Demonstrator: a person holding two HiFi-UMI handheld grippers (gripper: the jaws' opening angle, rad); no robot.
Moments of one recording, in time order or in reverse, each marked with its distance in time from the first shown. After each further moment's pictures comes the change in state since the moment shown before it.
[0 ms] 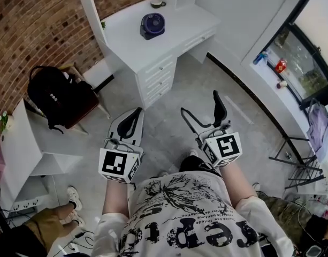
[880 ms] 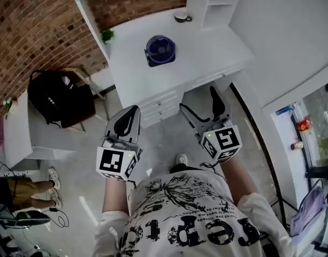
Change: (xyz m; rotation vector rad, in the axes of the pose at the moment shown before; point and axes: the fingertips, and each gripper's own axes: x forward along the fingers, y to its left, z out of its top) left arm 0.341 0.075 0.008 0.004 0.032 0.345; right arm 0.281 -0.283 -0.038 0.044 0.046 0.343
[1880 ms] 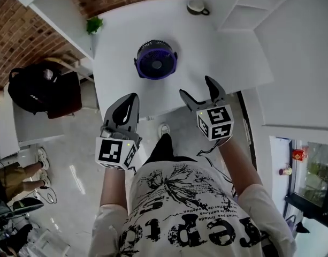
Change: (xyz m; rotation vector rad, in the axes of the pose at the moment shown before) left arm 0.267 0.109 -0.069 -0.133 0.087 0.132; right arm 0.260 -0.194 -0.133 -0.020 0.390 0.116
